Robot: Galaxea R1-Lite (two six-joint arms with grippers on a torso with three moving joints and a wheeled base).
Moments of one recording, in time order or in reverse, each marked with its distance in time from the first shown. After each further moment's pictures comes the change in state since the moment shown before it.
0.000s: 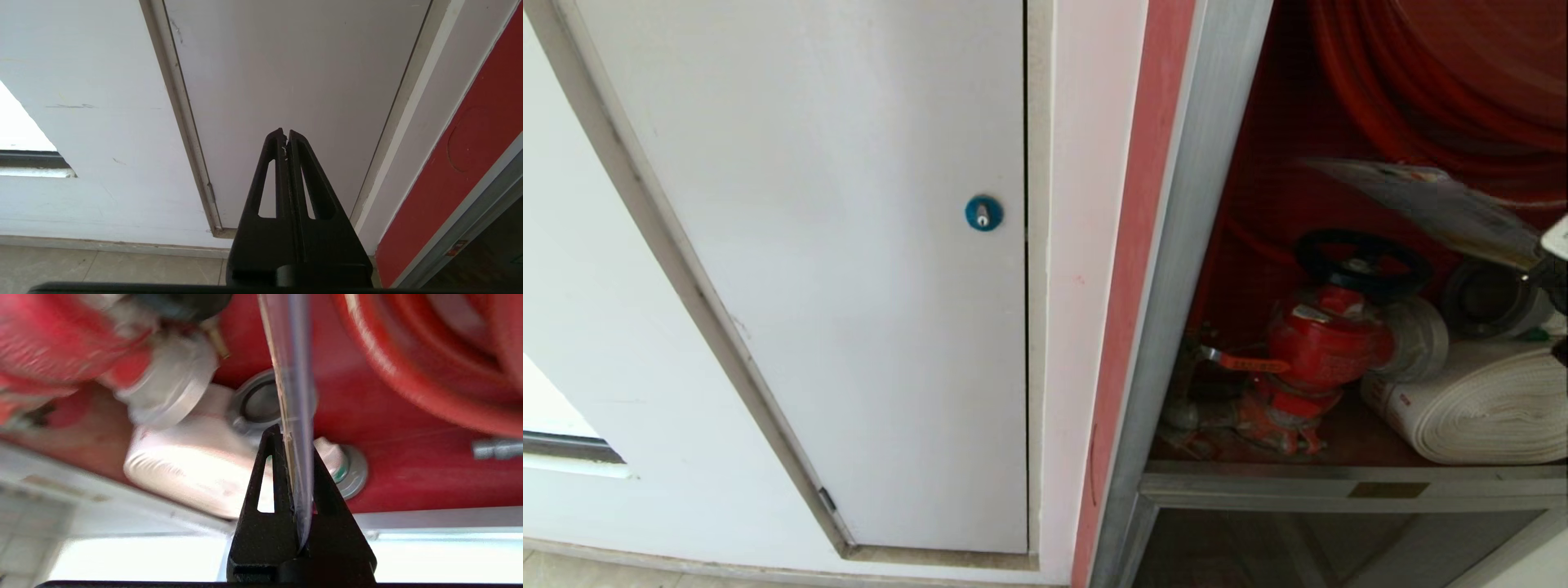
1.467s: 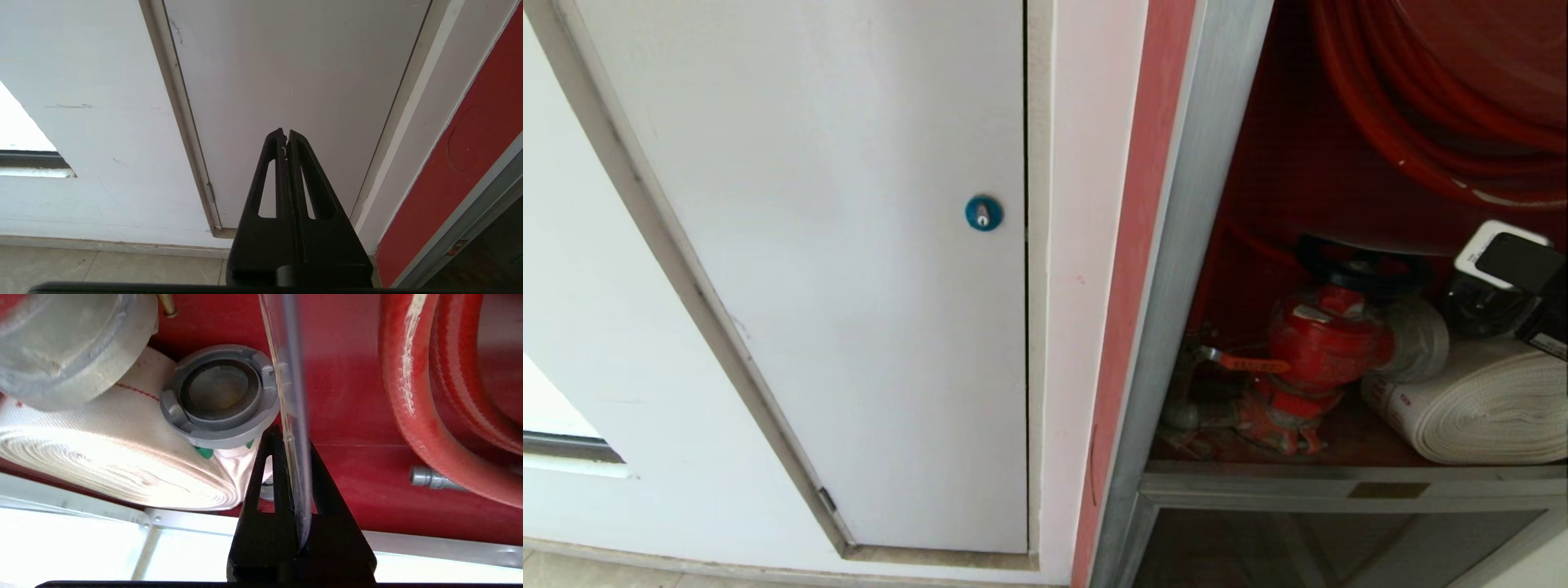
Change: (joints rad) left arm 0.000 0.000 0.000 0.000 0.000 0.000; right arm -0.110 0.197 0.011 -0.265 -0.040 -0.348
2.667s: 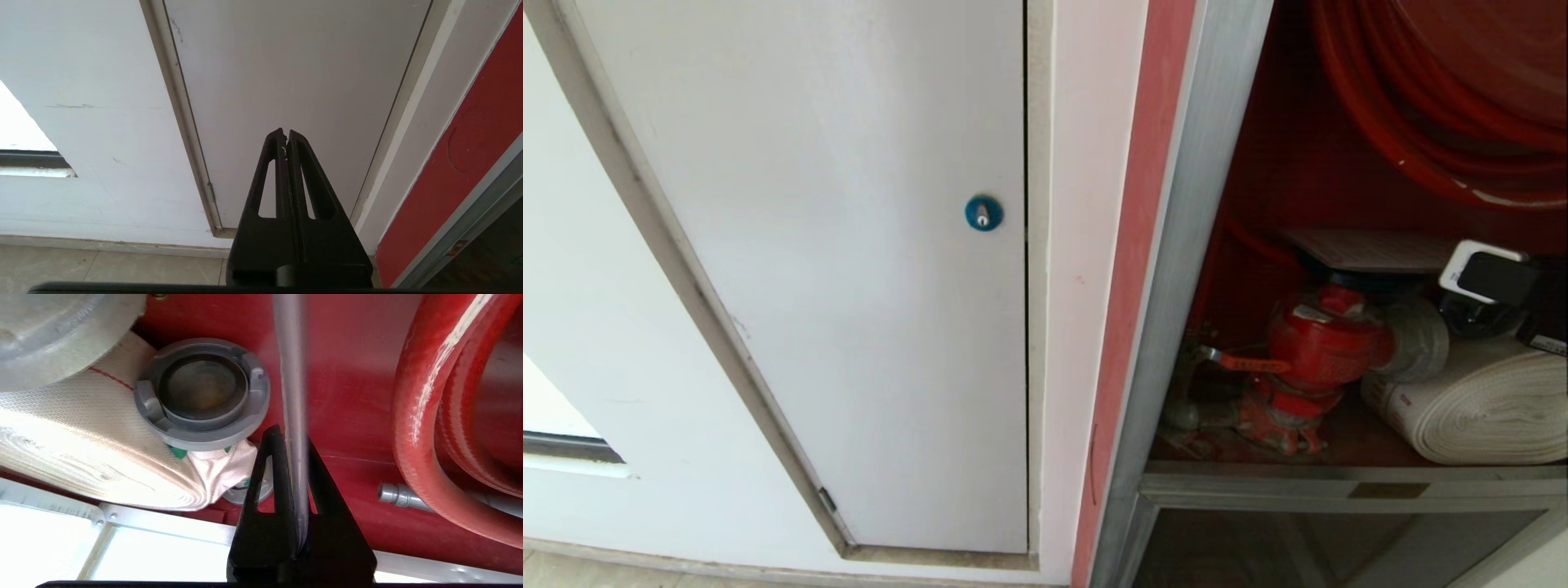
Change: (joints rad) left arm 0.000 0.000 0.000 0.000 0.001 0.000; right arm -0.026 0.046 0.022 -0.107 0.014 -0.181
